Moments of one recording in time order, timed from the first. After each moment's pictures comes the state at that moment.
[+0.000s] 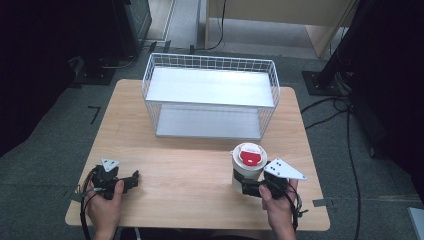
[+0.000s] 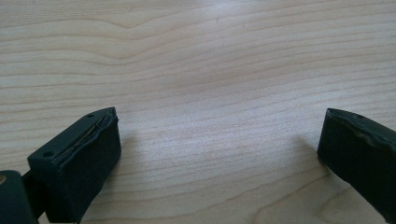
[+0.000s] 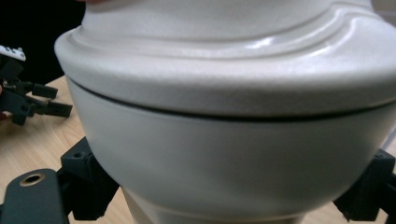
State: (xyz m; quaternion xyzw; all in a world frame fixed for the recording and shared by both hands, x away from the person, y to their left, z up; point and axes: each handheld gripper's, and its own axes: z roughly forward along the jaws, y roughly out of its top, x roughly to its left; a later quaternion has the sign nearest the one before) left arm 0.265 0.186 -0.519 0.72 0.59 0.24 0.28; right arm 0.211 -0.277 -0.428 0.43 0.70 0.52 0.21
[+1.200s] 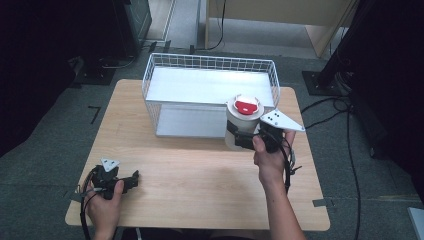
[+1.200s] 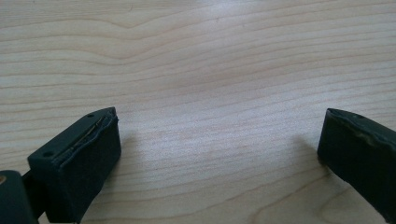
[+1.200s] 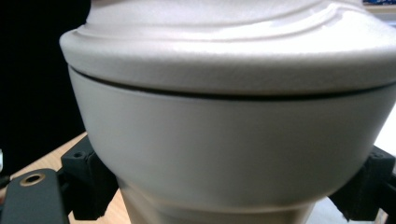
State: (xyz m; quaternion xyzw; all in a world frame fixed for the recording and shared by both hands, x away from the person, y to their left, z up) left arm 0.265 0.186 -0.519 0.72 0.59 0.24 0.28; right arm 0.291 -0.257 -0.341 0.42 0.66 0.57 0.25
